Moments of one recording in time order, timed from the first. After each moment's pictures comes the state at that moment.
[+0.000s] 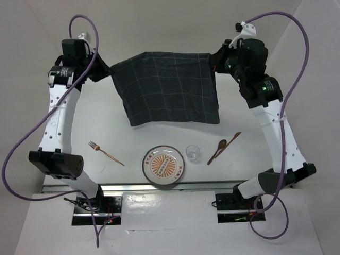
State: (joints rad) left arm -0.03 1.64 2.00 -0.91 0.16 -0.52; right arm 0.34 1.45 1.91 -0.59 0.07 0.30
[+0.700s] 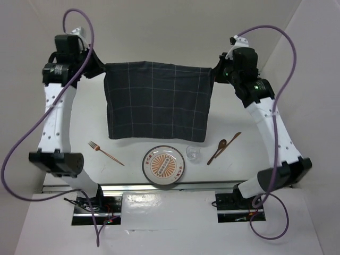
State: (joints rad) left arm 0.00 1.62 2.11 -0.98 0.14 -0.44; right arm 0.28 1.43 1.73 -0.61 0.04 0.28
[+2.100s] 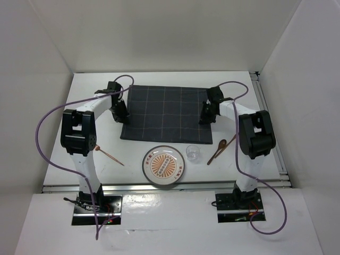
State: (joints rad) left arm -0.08 2.01 1.48 -0.72 0.13 -0.48; right arm 0.22 1.90 1.26 -0.42 -0.11 0.47
